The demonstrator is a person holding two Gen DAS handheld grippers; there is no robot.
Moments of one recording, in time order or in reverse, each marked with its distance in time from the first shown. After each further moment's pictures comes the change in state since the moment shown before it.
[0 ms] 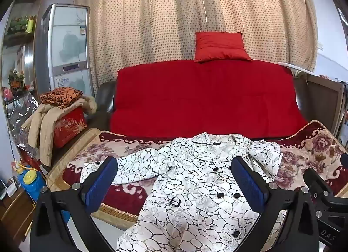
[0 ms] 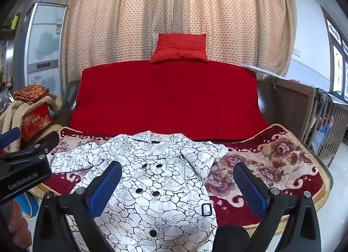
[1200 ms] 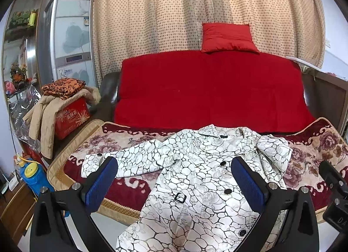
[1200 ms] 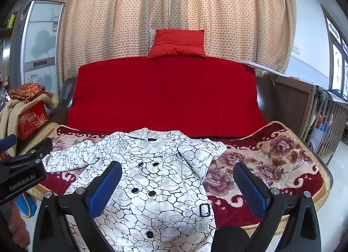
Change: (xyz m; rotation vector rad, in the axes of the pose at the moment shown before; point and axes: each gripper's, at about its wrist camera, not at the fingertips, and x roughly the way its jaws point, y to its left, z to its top) left arm 0.030 0.003 -0.011 -0.001 0.047 0.049; right arm 0.022 -0.005 -0.003 -0.008 0.029 -0.022
